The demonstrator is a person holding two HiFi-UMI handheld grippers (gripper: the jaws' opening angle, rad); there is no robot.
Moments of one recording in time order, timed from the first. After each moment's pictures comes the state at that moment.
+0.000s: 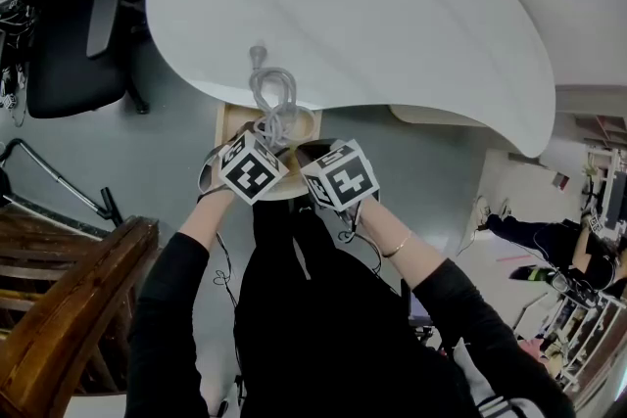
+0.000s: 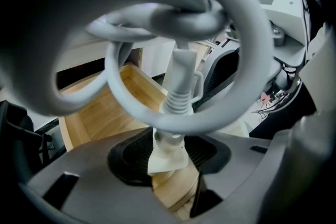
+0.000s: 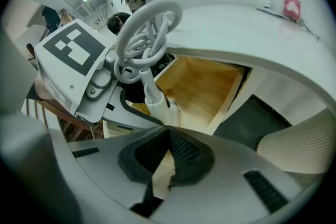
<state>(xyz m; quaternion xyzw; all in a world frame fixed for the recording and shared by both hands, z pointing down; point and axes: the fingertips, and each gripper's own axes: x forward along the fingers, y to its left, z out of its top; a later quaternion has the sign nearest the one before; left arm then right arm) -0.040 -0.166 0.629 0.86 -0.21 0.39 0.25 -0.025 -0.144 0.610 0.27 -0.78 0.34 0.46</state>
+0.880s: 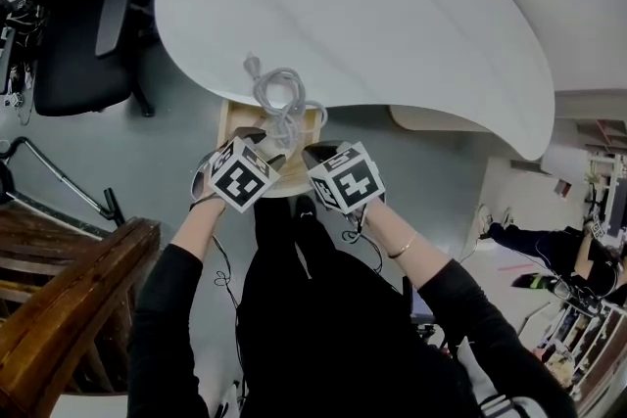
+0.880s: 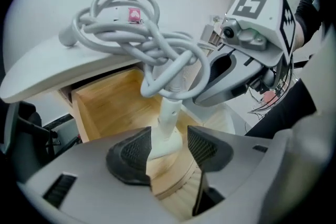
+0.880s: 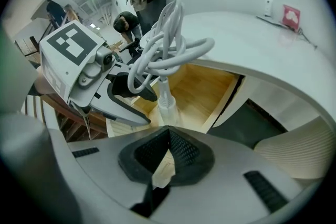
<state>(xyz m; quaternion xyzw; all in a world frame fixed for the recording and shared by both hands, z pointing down) -0.058 -0.158 0.607 0.86 -0.24 0.39 0.24 -0.014 -0.142 0.600 0.27 -0.79 0.31 0.46</state>
